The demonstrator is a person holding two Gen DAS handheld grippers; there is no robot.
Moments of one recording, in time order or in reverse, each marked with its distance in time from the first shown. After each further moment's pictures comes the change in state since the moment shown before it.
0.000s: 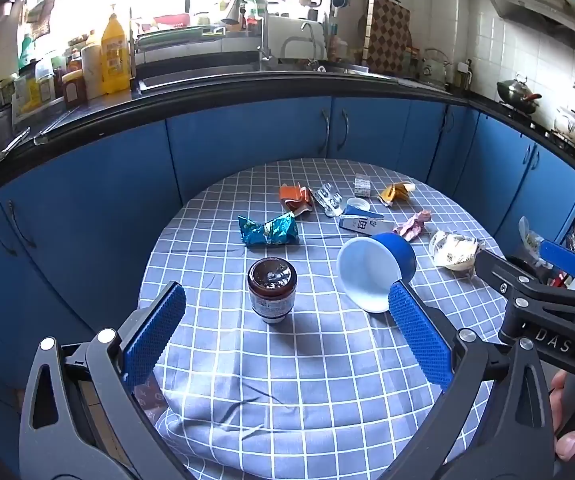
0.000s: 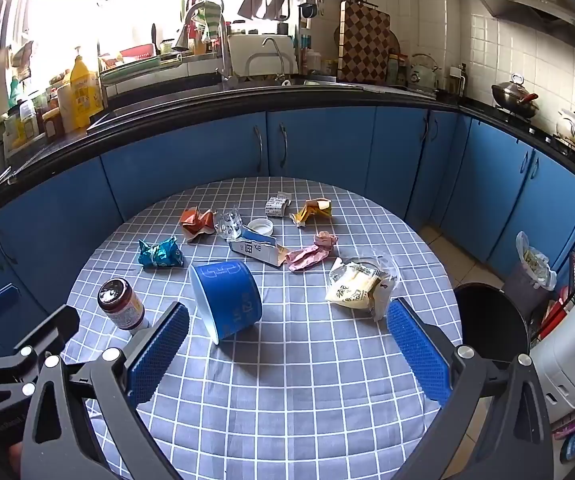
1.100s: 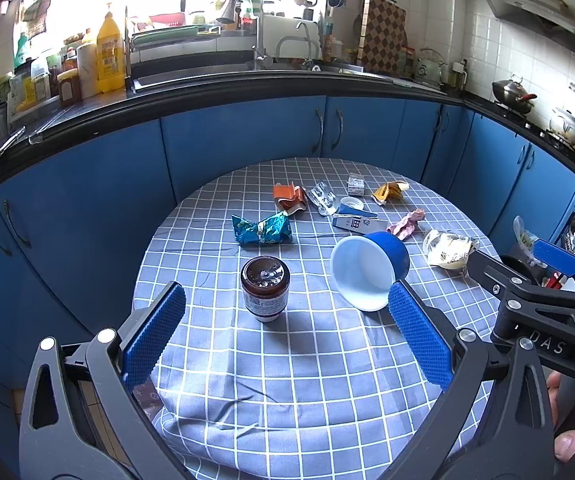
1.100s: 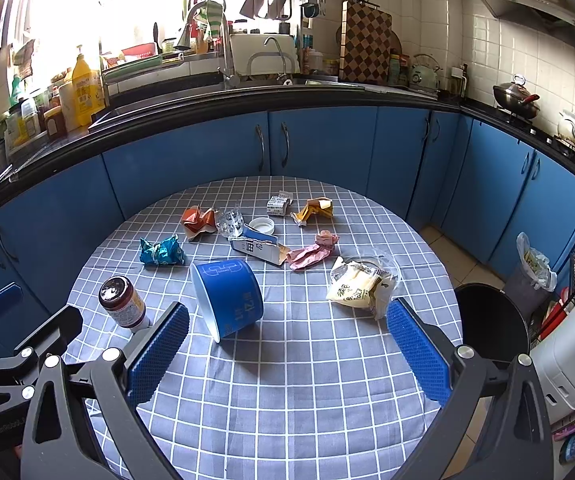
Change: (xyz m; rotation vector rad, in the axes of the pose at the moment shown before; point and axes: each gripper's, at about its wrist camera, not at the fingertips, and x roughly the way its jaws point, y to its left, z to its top) left arm -0.003 0.001 0.001 -0.006 -0.001 -0.006; right arm -0.001 0.001 -0.001 -0.001 0.000 0.000
